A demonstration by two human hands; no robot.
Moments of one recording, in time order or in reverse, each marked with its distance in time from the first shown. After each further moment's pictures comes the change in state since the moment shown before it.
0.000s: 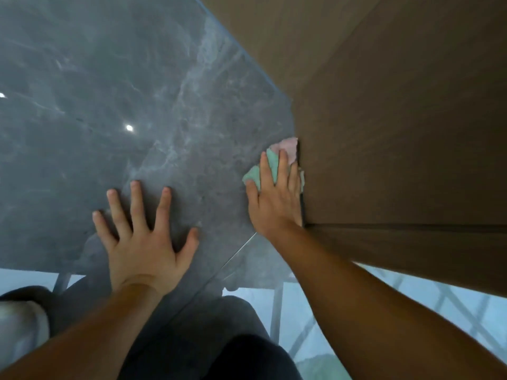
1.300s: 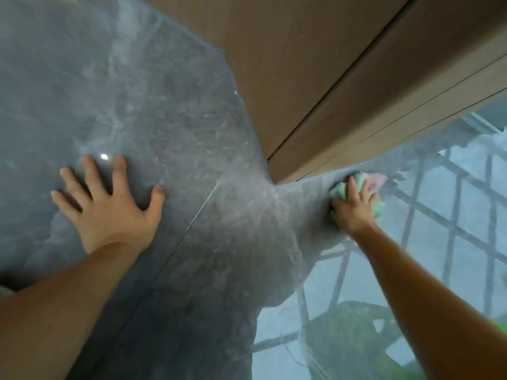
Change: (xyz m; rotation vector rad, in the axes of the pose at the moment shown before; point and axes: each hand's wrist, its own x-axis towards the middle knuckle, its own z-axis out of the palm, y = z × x) left_hand -0.001 0.002 0.015 -0.121 0.208 0.027; right_hand -0.159 0.194 -0.006 0.309 -0.134 0.725
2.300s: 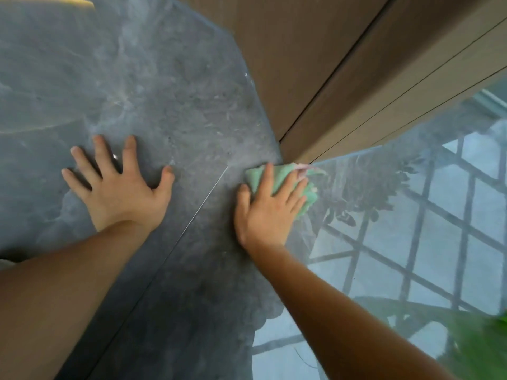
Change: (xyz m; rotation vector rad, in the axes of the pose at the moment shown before) left_hand 0.004 -0.004 0.006 0.010 0.002 0.008; right_hand -0.118 -0.132 0.114 0.114 0.314 -0.280
